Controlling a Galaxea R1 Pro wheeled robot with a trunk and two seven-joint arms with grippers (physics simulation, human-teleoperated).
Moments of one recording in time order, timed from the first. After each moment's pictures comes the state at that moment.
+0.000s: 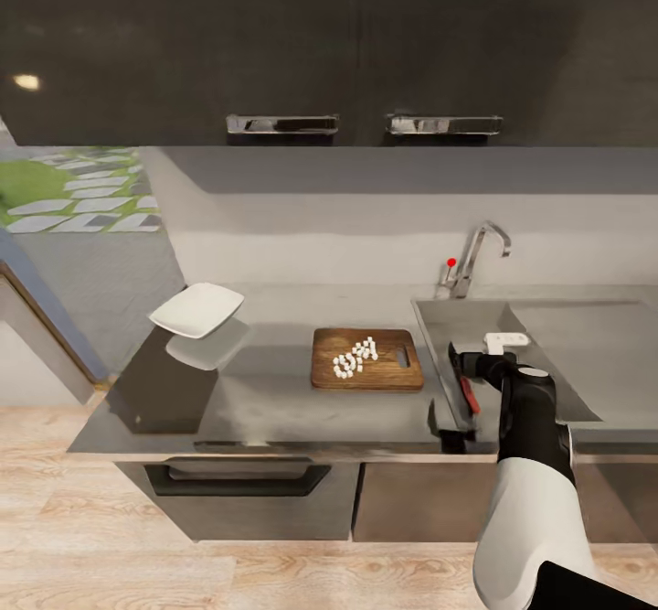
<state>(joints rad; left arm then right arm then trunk) 0.10 0.02 -0.11 -0.46 0.16 -0.42 0.03 -0.82 0.17 -0.70 -1.16 0.80 0.43 0.52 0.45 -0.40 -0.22</state>
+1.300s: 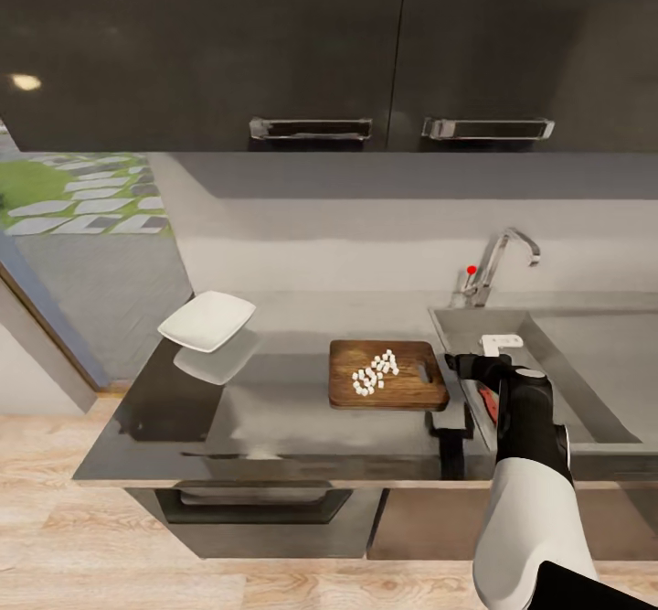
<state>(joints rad) 0.10 0.02 -0.11 -0.46 0.16 -0.42 0.03 -0.82 0.17 -0.70 -1.14 0.80 0.43 0.54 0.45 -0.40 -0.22</state>
